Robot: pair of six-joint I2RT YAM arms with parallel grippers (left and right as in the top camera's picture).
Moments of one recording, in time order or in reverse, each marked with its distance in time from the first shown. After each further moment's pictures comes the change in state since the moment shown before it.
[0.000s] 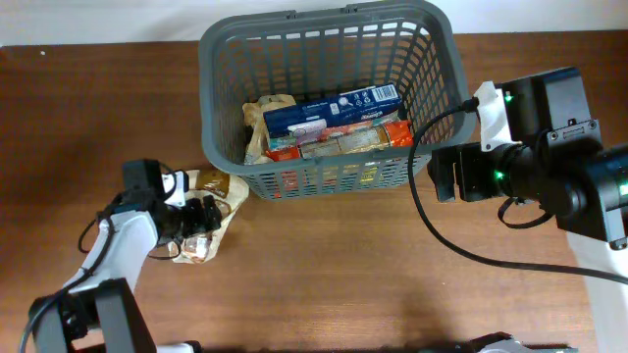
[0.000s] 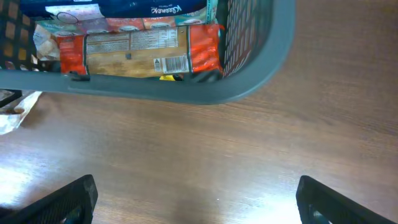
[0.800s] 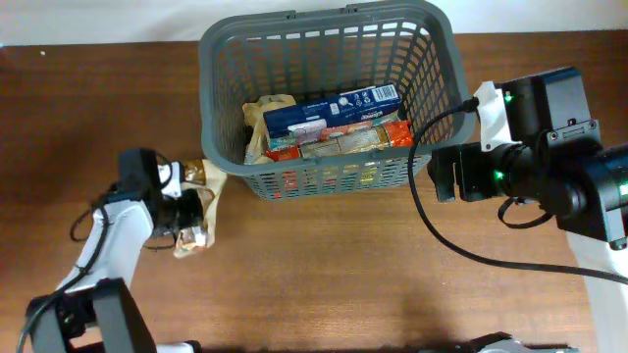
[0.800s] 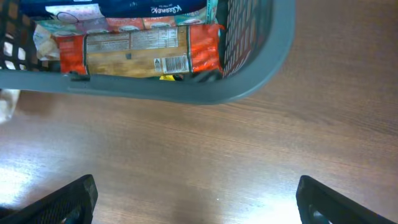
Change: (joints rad) left arm -0.001 0.005 0.103 -0.087 -0.001 -0.014; right arm 0.000 0.000 0.000 0.000 0.000 0.001
